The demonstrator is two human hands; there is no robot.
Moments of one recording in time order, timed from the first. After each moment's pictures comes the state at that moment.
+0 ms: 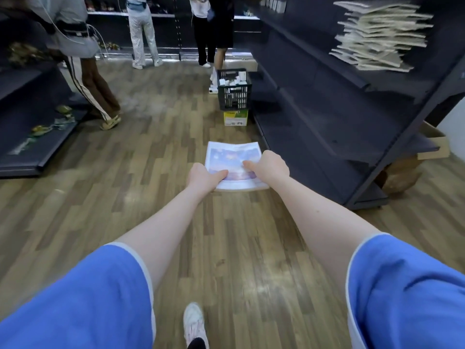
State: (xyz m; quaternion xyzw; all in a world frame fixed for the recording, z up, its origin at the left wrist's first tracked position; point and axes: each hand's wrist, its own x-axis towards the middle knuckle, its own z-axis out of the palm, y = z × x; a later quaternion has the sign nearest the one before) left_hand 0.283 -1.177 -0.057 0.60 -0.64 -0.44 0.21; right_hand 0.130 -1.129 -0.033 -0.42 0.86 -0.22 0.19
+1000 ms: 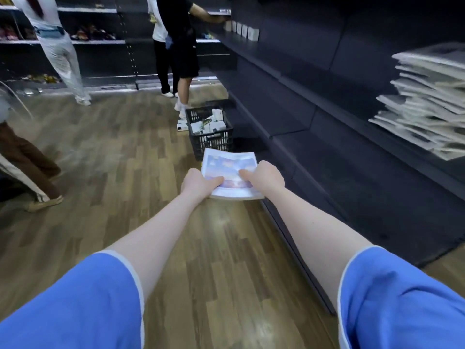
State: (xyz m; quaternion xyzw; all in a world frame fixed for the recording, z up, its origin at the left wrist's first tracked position) left_hand 0.032 -1.757 -0.014 0.55 -0.70 -0.42 0.16; right_hand -0.113 -1.685 -0.008 -0.34 0.89 -0.25 0.18
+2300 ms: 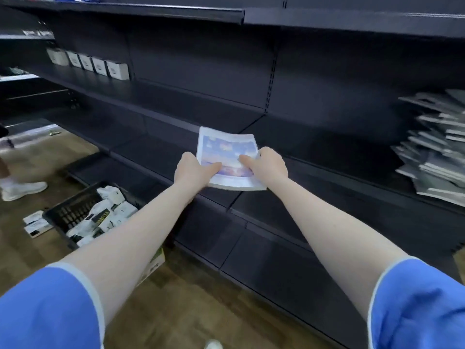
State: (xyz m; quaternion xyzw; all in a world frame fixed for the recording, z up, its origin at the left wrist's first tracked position) left_hand -0.378 -2.252 0.059 0.22 -0.84 -0.49 0.12; right_hand -0.438 -2.096 0.070 -0.06 0.92 -0.38 -0.01
